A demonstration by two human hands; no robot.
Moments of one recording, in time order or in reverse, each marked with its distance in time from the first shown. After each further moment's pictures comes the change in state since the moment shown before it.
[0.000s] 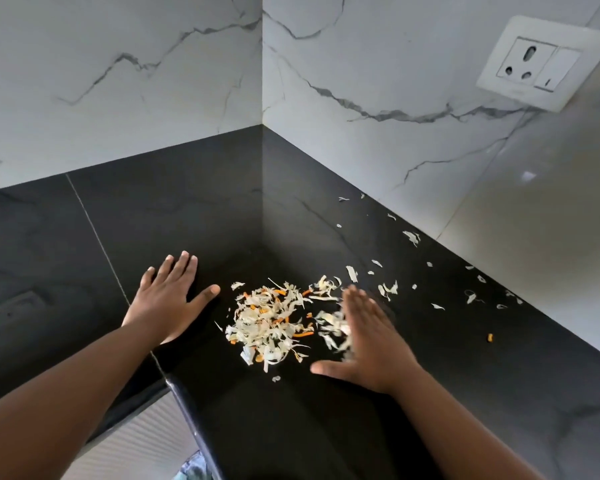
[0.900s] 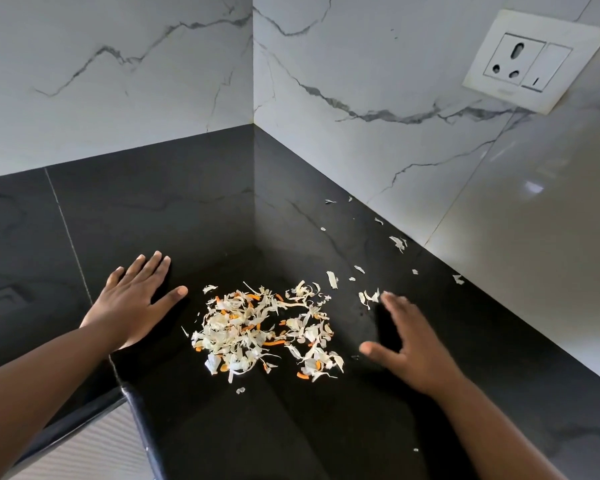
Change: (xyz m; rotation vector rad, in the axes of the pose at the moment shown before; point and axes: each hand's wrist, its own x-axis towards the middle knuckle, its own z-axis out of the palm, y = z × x) left_hand 0.003 -0.005 0.003 -0.054 0.010 -0.004; right_hand -0.015 0.101 -0.012 0.253 0.174 0.051
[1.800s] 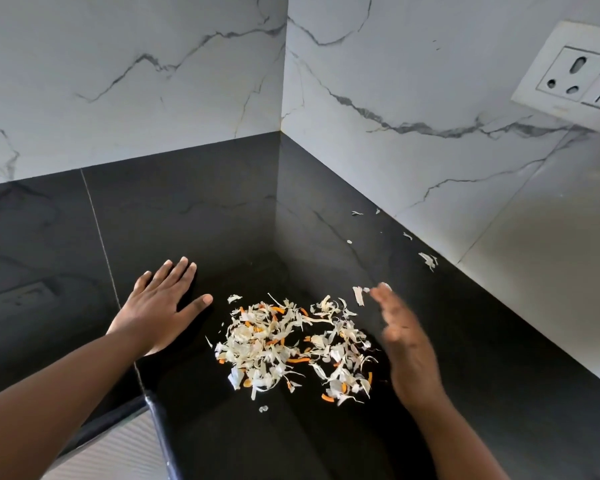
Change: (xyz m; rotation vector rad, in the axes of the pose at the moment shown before) left_hand -0.001 0.003 -0.004 0.012 -0.016 -0.020; right_hand 0.017 -0.078 0.015 0.590 0.223 -0.043
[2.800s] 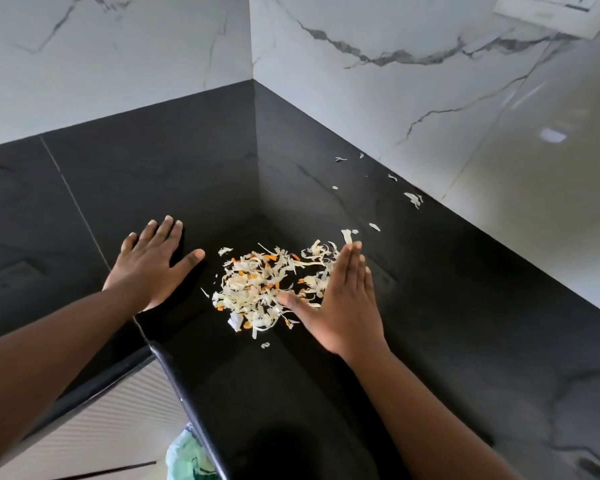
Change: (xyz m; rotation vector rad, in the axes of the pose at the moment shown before) left_hand 0.000 0.001 0.000 0.041 -0.006 0.018; right_hand -0.018 -0.014 0.070 -0.661 -0.103 0.185
